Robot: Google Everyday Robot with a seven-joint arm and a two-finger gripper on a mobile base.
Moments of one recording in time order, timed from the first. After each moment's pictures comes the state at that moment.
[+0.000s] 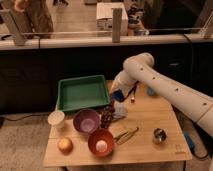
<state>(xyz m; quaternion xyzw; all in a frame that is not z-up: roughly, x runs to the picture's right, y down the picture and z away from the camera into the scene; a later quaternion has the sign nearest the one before) 0.061 0.001 0.793 -0.08 -0.26 -0.55 0.79</state>
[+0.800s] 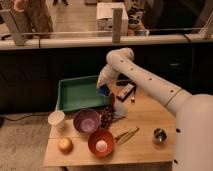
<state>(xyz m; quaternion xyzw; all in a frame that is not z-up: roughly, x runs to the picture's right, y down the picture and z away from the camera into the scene) -0.015 -0.017 0.835 -0.07 -0.30 -0.59 0.74</state>
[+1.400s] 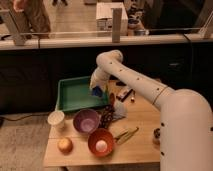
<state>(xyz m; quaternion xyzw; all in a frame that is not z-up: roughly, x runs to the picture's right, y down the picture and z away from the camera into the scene) -0.059 -0.006 0.860 -0.08 -0.31 -0.61 0.73</state>
